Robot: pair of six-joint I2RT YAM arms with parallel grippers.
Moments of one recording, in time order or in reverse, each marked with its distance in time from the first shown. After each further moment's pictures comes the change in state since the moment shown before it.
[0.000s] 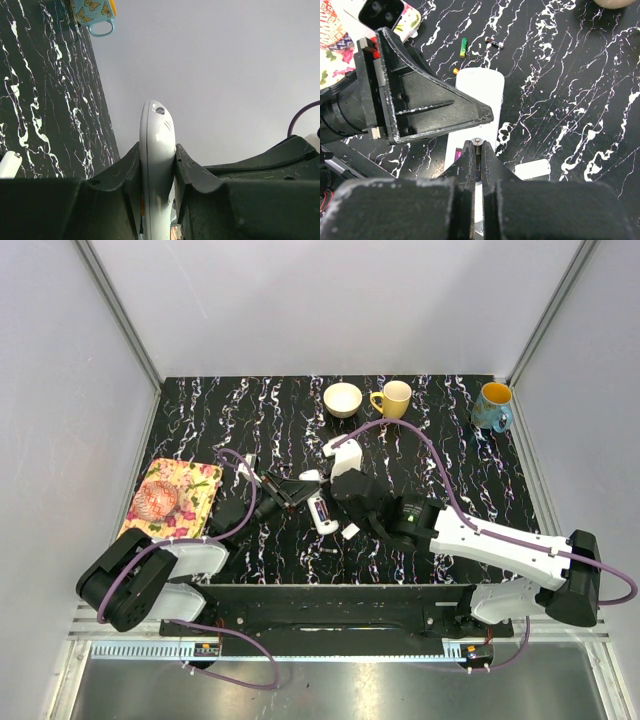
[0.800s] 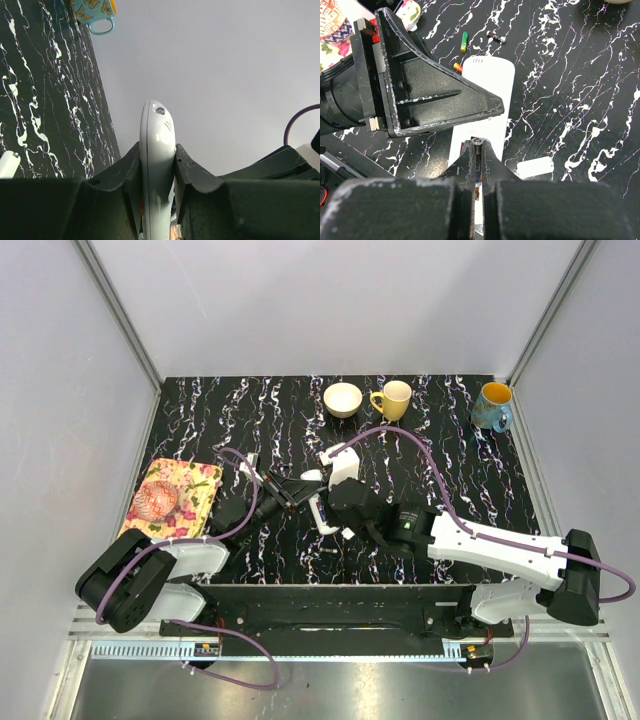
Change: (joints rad) left arm -0.010 -0.007 0.013 -0.021 -0.001 0.007; right arm 0.034 -0.001 -0.051 0.048 0.034 0.002
